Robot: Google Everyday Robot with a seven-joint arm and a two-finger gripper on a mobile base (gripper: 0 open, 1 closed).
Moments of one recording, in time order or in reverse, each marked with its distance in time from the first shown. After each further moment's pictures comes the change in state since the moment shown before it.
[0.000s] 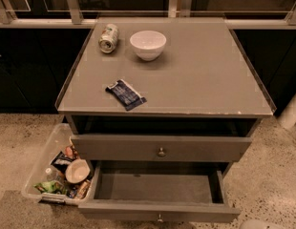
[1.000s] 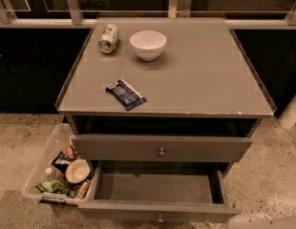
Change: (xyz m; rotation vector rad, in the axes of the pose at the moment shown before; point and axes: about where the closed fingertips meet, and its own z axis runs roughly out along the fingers) arm -0.020 -0.048 0.007 0.148 0.024 0.011
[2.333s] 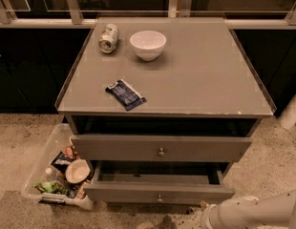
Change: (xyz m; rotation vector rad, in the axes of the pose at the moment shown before) arm -0.036 -0.067 -0.001 0.125 -0.030 0.073
